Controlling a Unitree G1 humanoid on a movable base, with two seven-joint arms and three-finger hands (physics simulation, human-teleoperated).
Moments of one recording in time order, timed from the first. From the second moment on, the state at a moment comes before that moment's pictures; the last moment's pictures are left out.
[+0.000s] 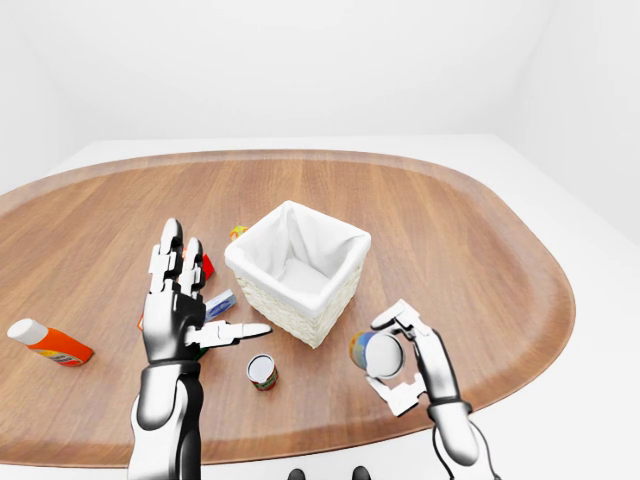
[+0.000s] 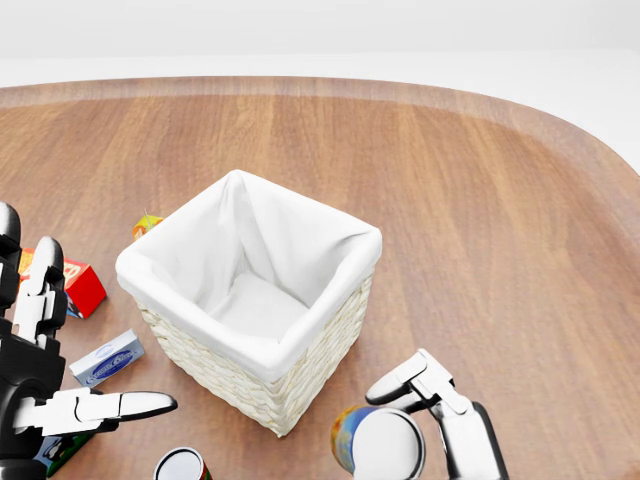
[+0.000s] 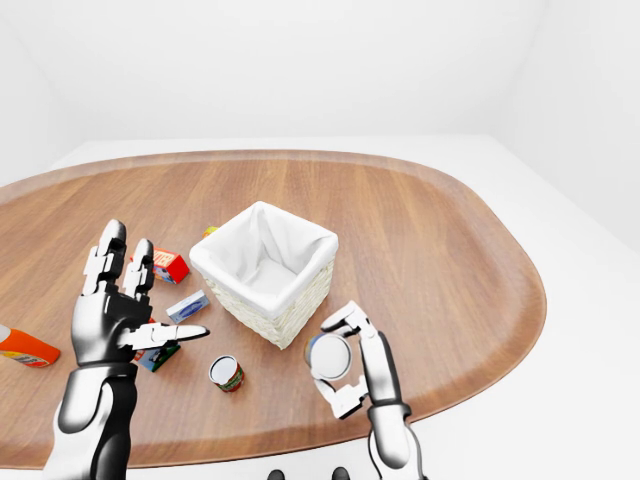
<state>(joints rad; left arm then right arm) 0.13 0.01 0.18 -0.46 -0.16 0.04 -0.09 0.37 -0.06 0.21 -0.28 -0.32 -0.09 -0.09</state>
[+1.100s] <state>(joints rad) 0.12 0.02 0.17 -0.44 -0.15 0.03 -0.09 -0.02 0.06 0.32 -0.62 -0.51 0.09 0.00</state>
